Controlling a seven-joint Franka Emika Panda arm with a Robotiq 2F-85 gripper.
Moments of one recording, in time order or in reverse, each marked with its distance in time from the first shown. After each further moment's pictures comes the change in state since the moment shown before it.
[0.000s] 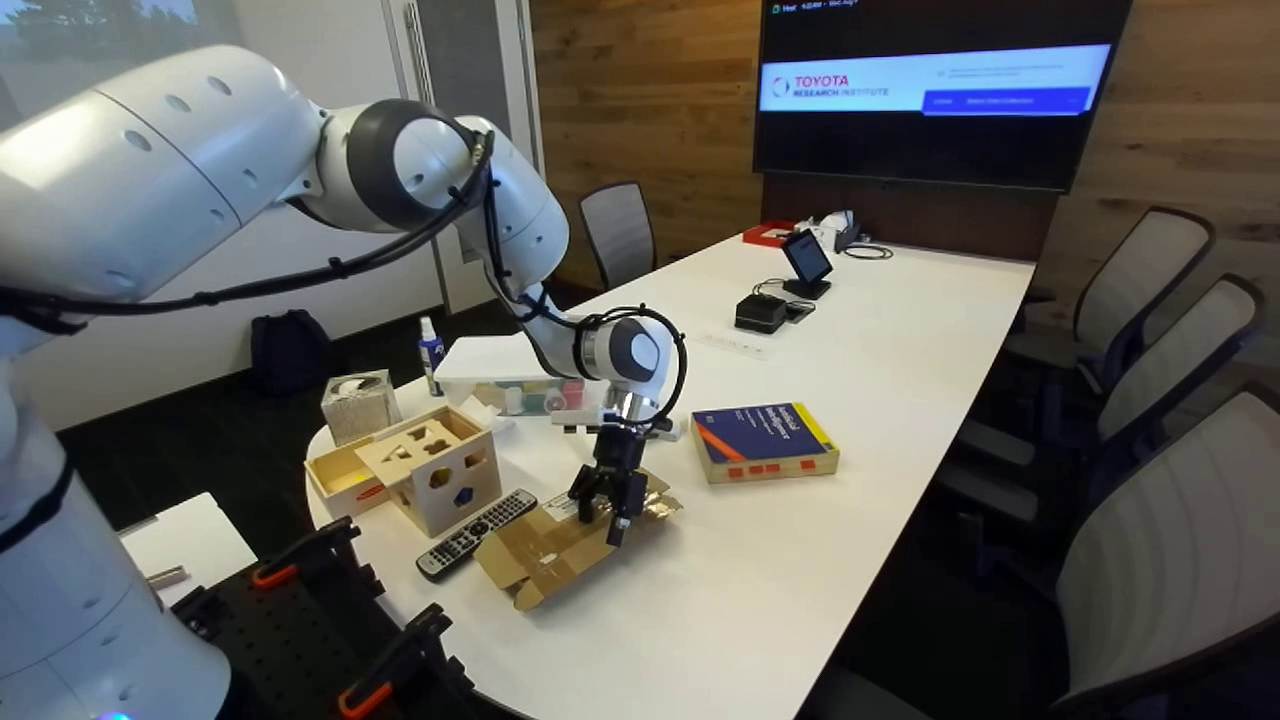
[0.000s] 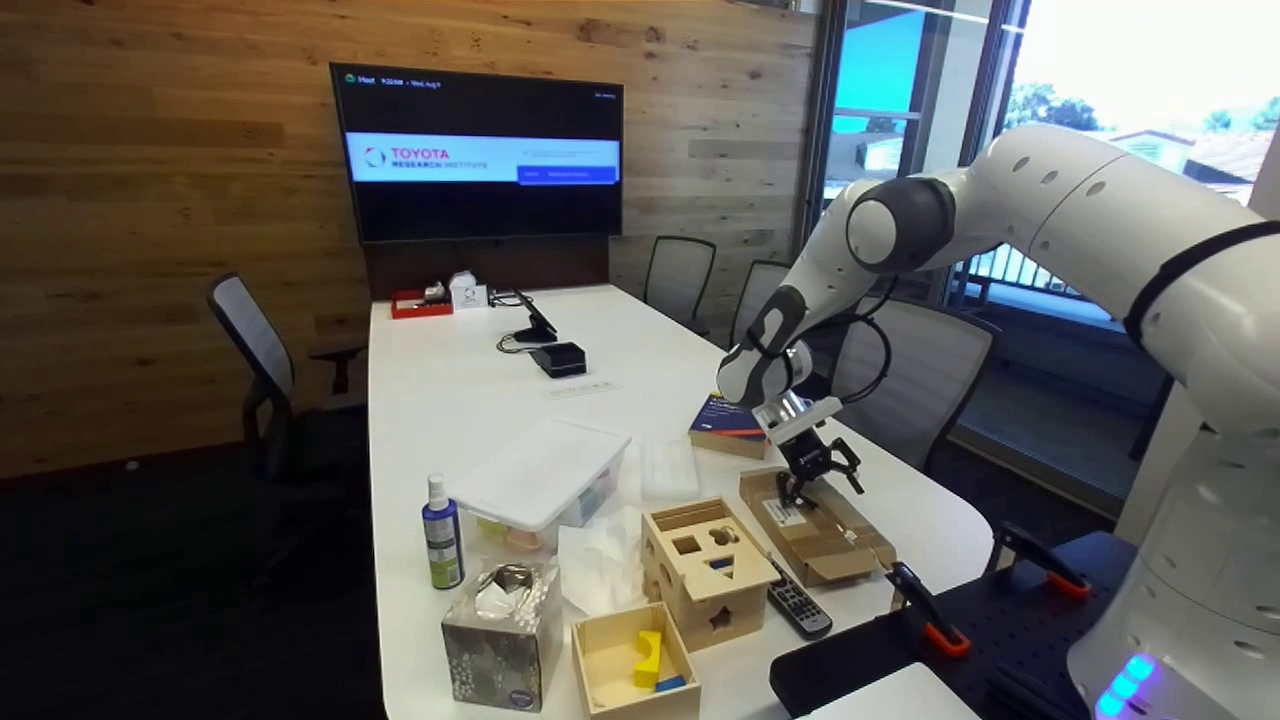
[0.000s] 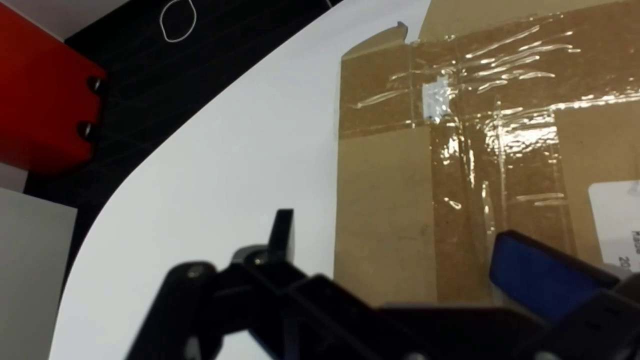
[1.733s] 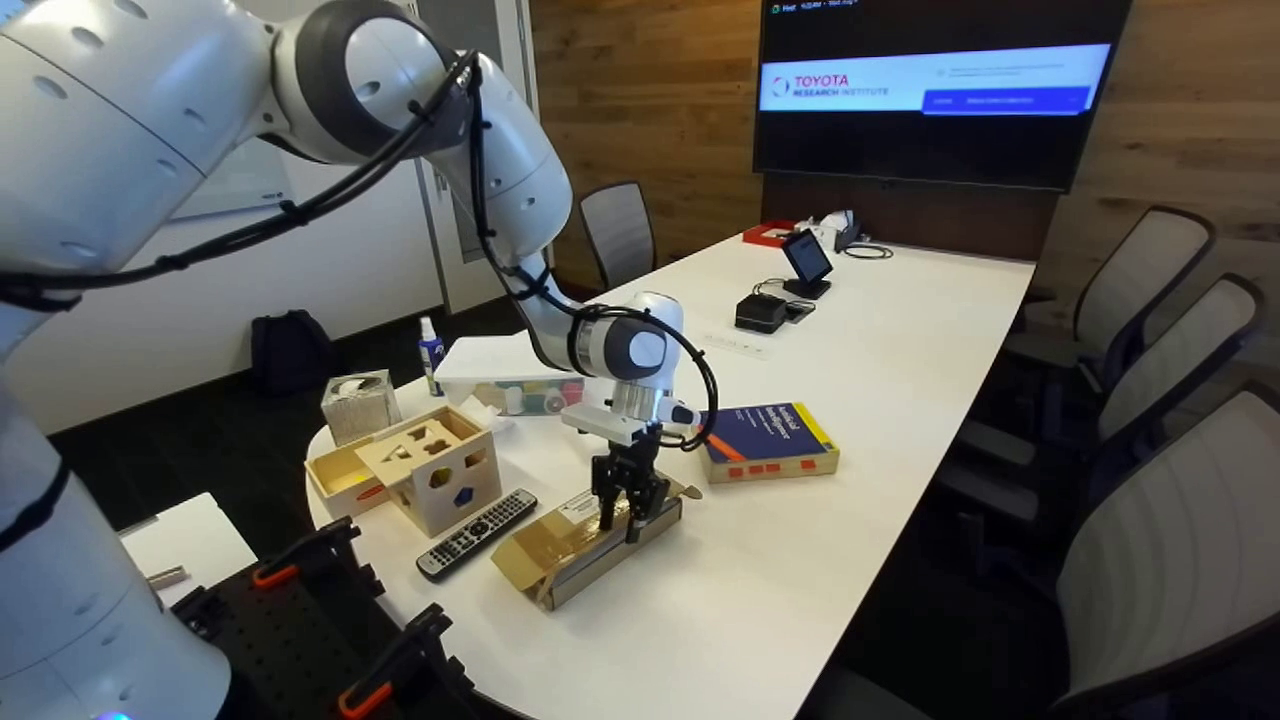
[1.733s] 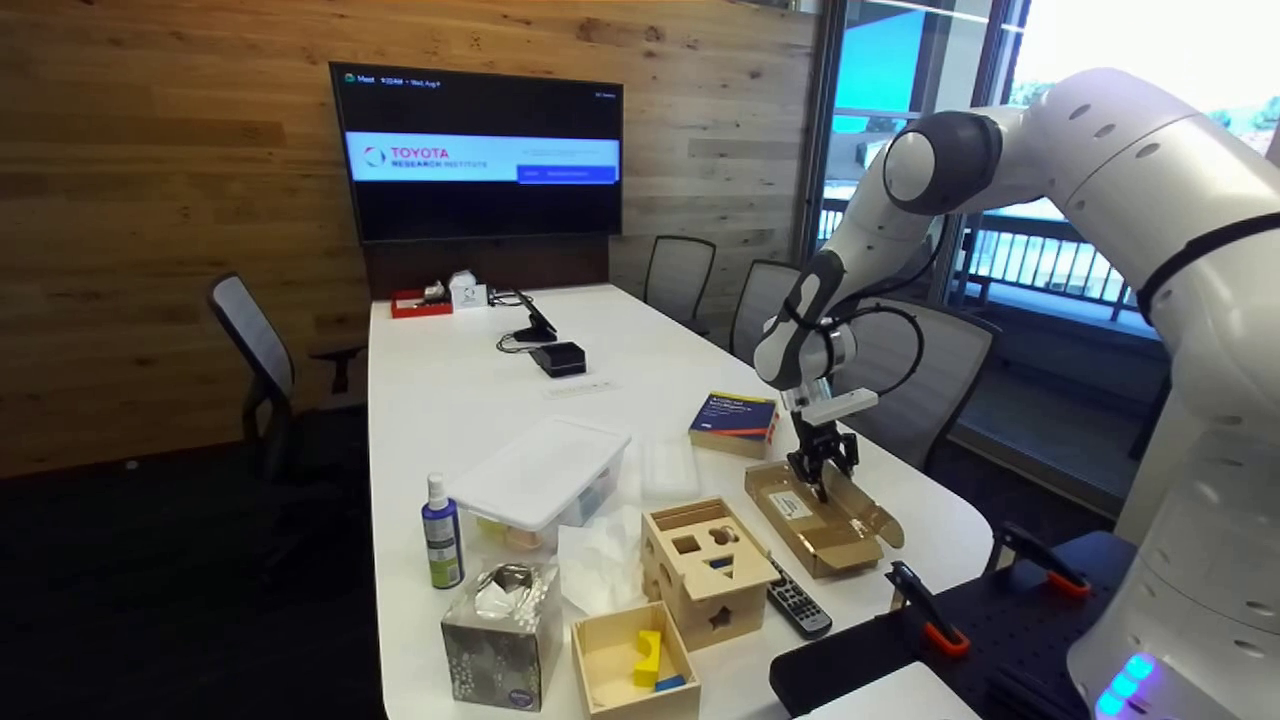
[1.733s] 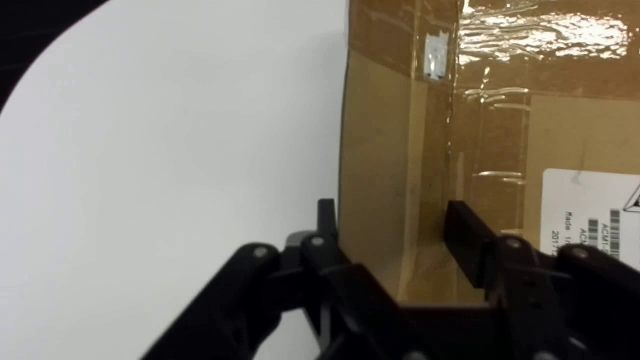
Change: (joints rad) arm -0.091 -0.203 0.022 -0.291 0.034 0.413 -0.274
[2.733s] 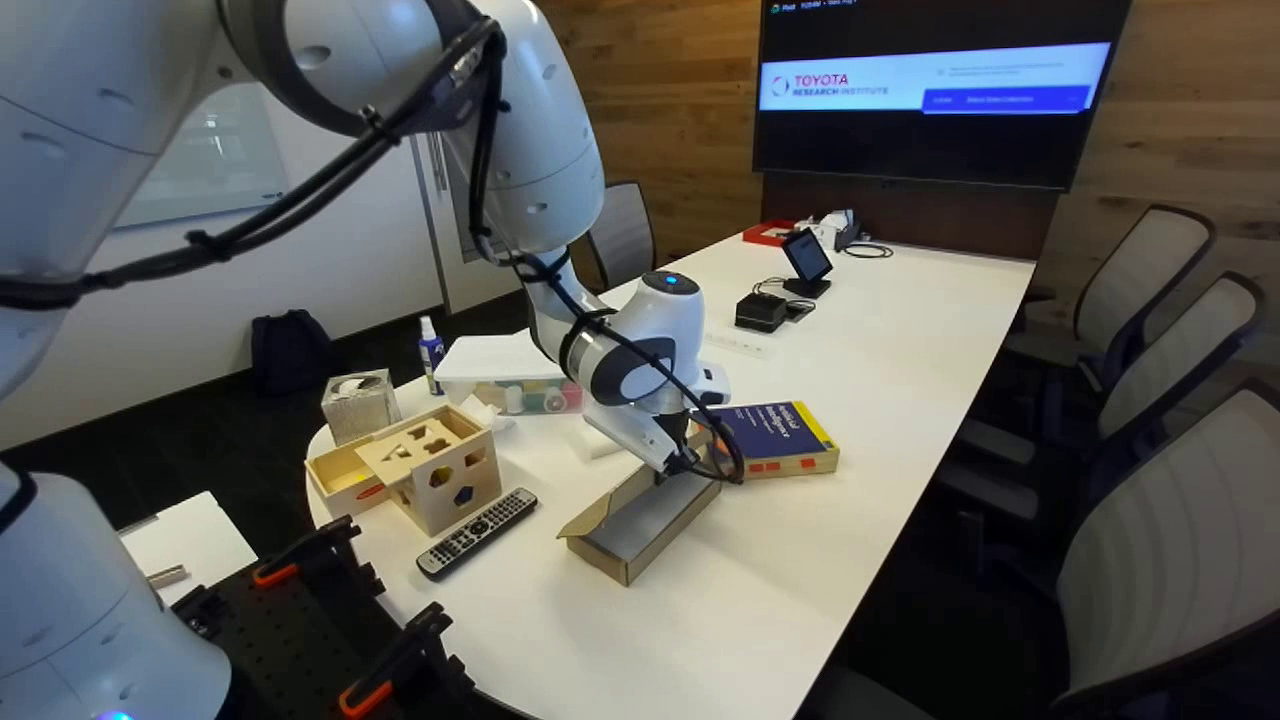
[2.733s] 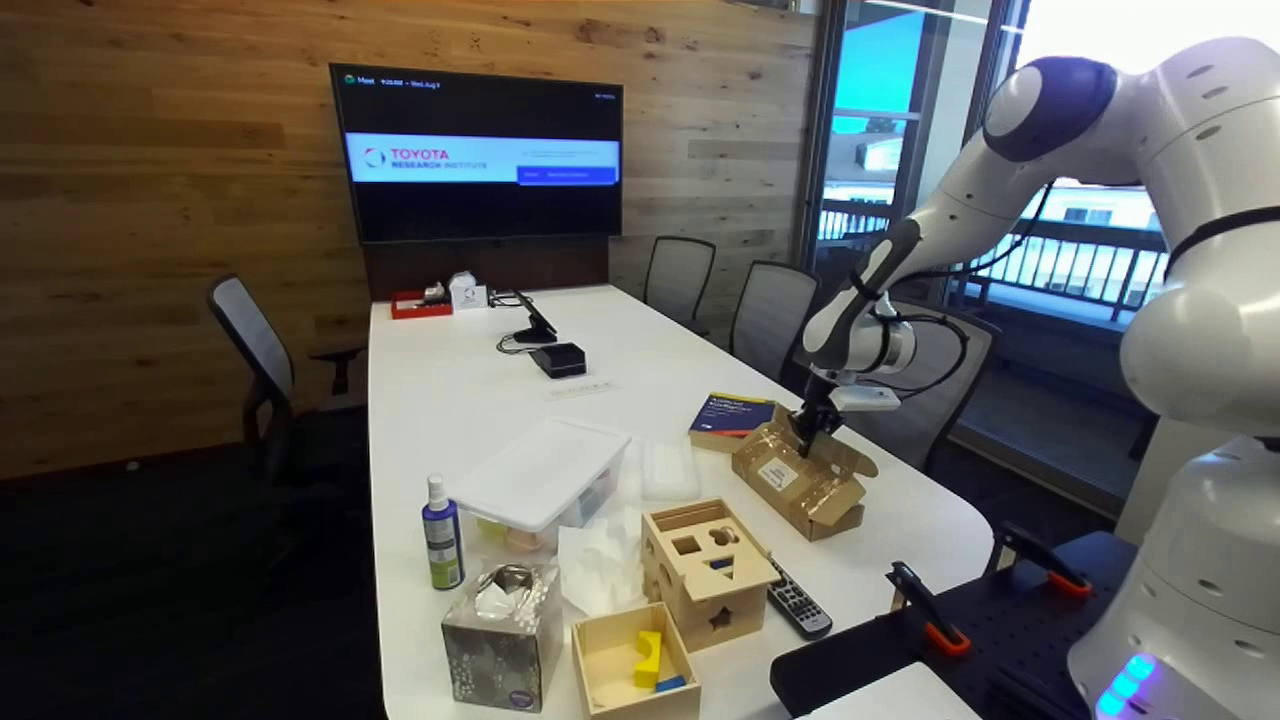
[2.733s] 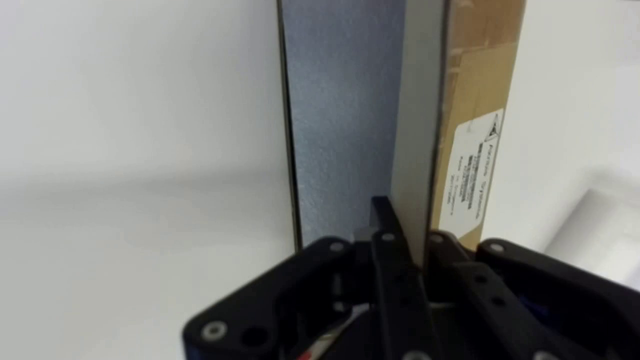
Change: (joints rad) arm -0.465 -0.137 0.368 -0.250 0.027 0.638 -0.271
